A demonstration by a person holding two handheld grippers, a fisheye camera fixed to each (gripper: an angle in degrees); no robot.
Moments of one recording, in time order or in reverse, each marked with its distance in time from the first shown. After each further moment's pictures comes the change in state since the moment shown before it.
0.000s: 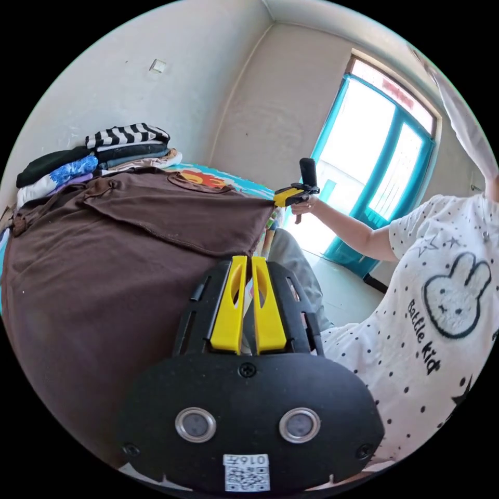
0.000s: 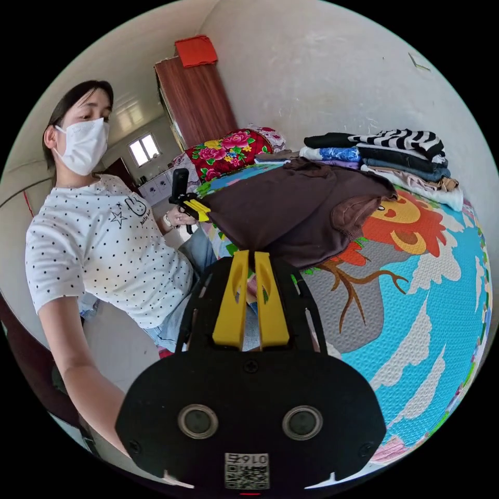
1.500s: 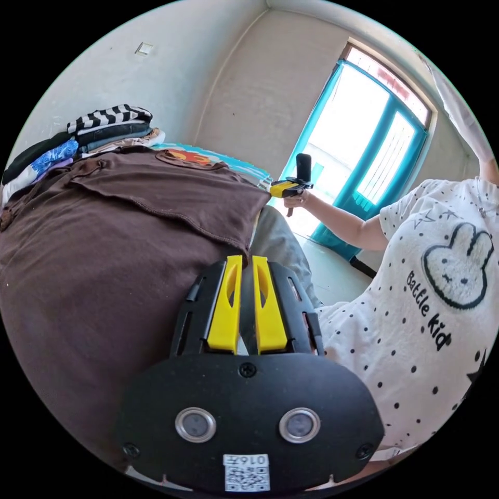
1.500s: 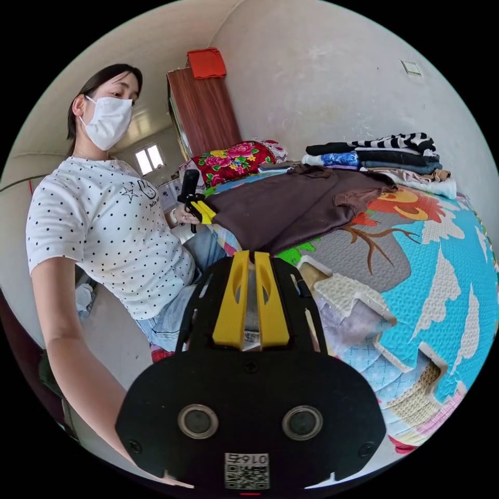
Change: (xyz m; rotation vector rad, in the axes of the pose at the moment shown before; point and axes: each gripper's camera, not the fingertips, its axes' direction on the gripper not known) left arm -0.045 0.061 -0.003 -0.070 0.124 -0.036; right arm 0.027 -0.048 -0.141 0.088 0.009 -0.007
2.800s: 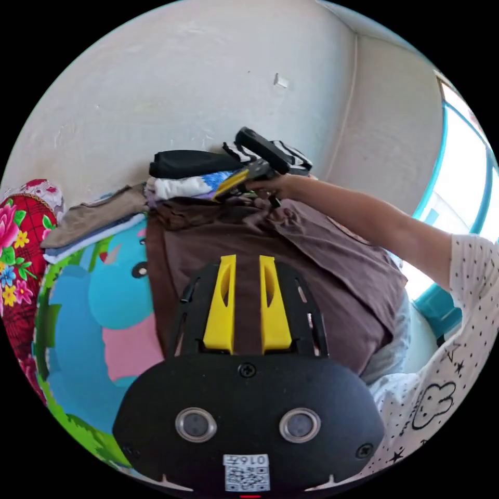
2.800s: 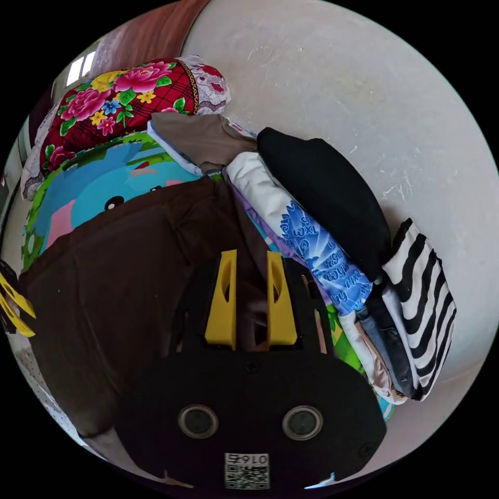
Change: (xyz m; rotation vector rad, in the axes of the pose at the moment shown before) left arm -0.272 -0.025 -0.165 0.102 -0.664 -0.349; right arm 0.249 -0.820 0.440 -0.438 0.585 -0.177
